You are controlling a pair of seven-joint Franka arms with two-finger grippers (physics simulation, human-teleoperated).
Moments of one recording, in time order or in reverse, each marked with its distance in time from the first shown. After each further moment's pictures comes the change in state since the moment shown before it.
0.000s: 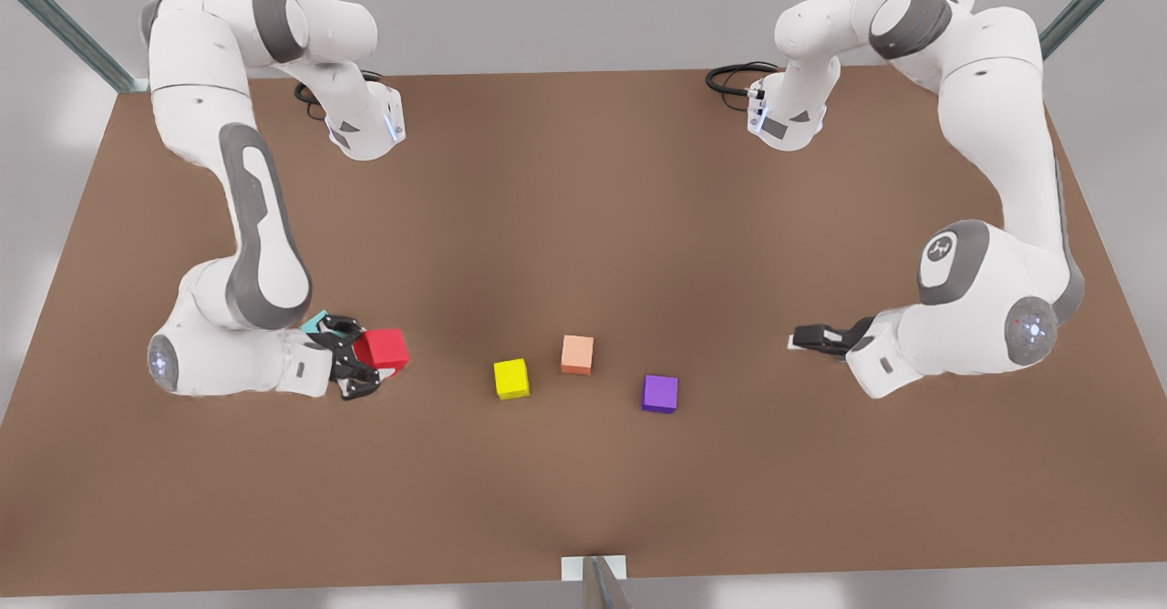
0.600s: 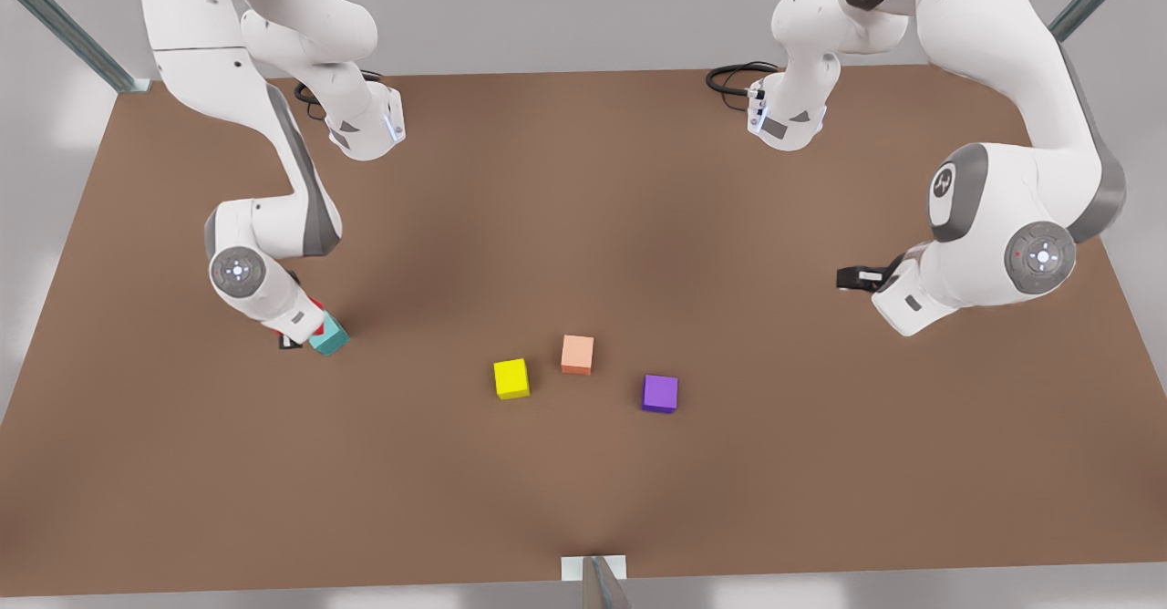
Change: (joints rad) left arm -0.290 -0.239 0.498 -0.139 -0.131 -0.139 0.102; right arm -0.017 -0.269 -0.048 -0.665 -0.628 0.513 0.544
